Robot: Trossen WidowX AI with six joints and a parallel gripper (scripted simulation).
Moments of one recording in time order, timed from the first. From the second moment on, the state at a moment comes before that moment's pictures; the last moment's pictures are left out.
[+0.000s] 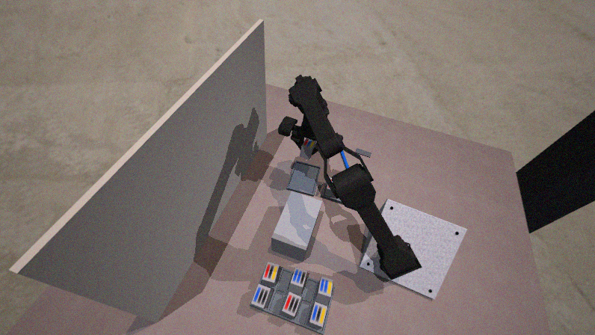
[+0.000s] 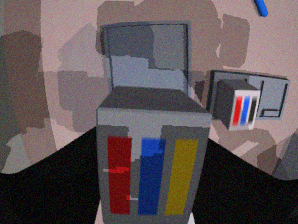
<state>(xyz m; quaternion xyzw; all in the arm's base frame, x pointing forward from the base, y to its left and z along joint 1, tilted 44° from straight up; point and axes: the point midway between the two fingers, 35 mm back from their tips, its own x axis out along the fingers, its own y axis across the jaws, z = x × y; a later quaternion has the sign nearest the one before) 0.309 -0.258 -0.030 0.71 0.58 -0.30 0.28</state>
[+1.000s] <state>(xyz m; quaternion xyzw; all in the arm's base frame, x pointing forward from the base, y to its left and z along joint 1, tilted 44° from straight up) 0.315 -0.244 -0.048 0.70 0.58 -0.30 0.28</state>
